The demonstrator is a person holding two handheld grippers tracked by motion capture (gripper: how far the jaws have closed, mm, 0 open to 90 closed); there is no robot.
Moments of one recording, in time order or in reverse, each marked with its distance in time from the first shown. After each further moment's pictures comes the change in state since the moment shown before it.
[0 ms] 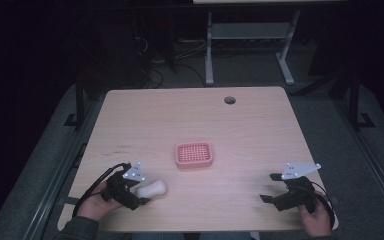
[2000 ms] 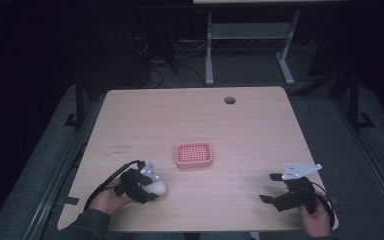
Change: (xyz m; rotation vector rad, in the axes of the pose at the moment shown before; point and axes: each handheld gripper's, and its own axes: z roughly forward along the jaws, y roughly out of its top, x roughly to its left) left arm -0.003 0.028 0.017 0.083 -0.035 0.012; right arm 0.003 0.001 -0.002 -0.020 0.006 0.000
